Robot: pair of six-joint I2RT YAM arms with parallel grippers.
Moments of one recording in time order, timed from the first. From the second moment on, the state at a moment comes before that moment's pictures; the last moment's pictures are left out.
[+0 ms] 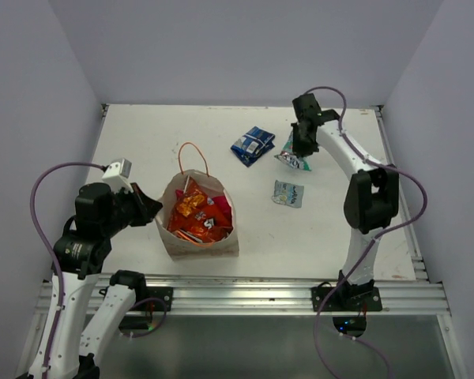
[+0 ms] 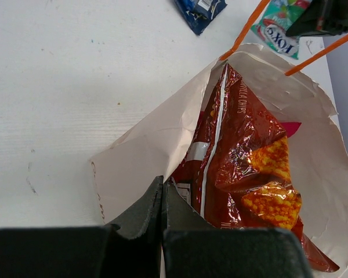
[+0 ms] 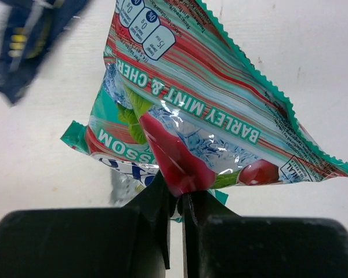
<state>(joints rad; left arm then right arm) -0.15 0.59 0.93 -0.86 0.26 -0.43 0.28 2.02 1.74 -0.84 0.20 0.30</state>
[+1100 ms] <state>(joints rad) -0.15 0.55 0.90 -0.85 0.28 -0.44 1.11 1.85 2.22 -1.33 -0.12 0.20</state>
